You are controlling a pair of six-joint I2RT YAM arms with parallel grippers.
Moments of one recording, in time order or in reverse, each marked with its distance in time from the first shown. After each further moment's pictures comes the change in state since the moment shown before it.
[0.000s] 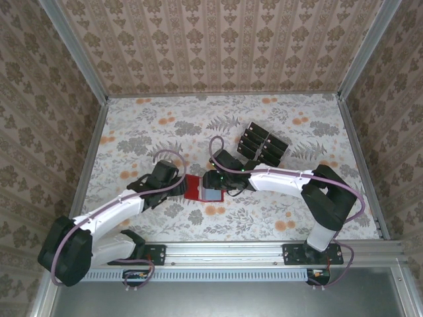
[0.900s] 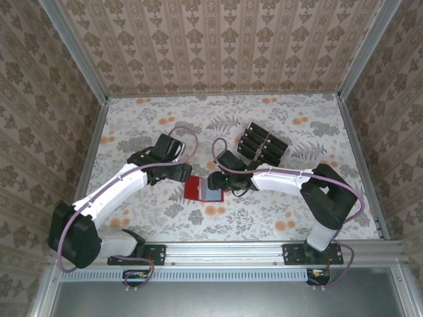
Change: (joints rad) left arm 0.035 0.166 0.405 -0.322 0.077 0.406; right arm -0.039 0.000 -0.041 -0.014 0.021 -0.083
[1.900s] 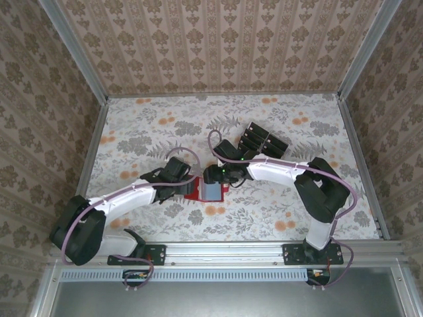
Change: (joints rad) left arm -0.107 0.019 -0.307 0.314 -0.150 -0.352; right arm -0.049 0.087 0.146 -0.079 -0.137 -0.100
